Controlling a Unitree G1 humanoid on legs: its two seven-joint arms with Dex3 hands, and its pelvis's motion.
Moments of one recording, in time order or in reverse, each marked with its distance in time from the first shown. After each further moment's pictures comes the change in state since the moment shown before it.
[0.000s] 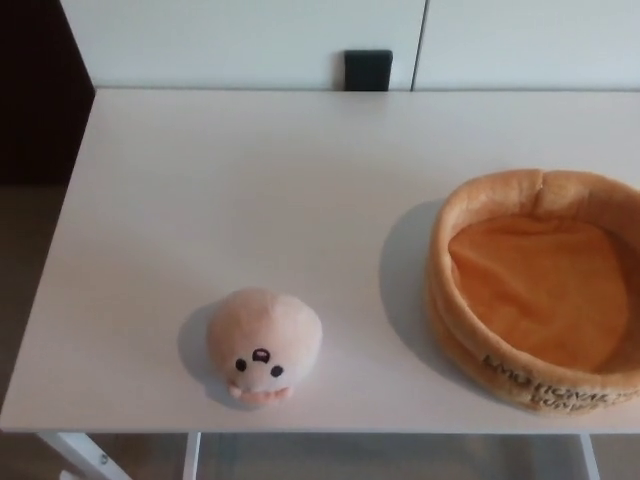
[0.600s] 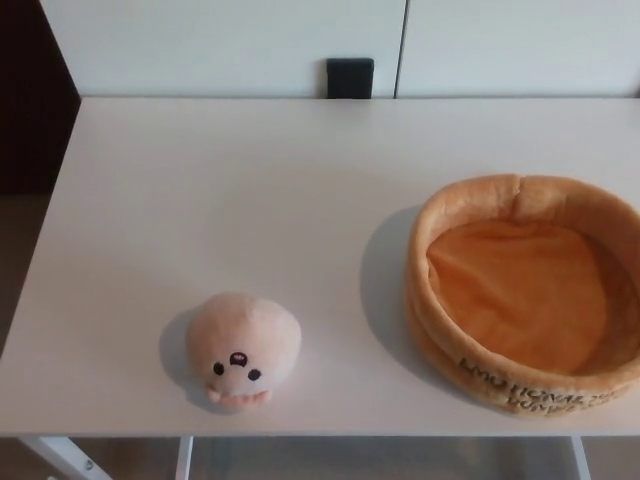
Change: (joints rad) left_arm 0.001 0.019 -0.031 -0.010 0.020 0.005 0.013; right_arm 0.004 0.000 -0.003 -0.002 -0.008 -0.002 -0.001
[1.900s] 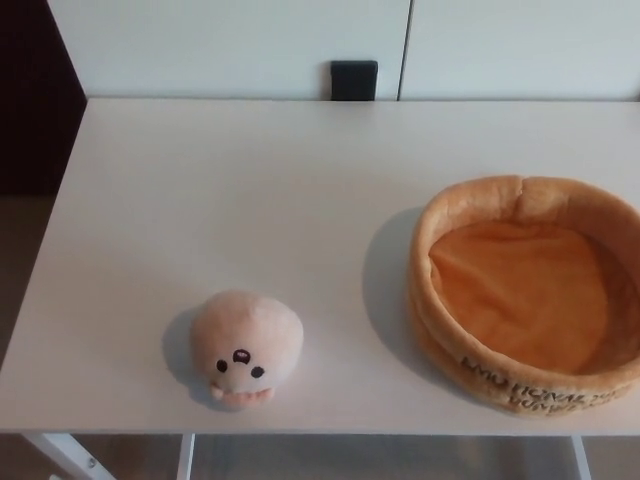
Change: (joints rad) left_arm 0.270 0.089 0.511 -1.362 -0.183 0.109 0.118; right_arm -0.024 0.015 0.009 -0.005 -0.006 0.002 -0.011
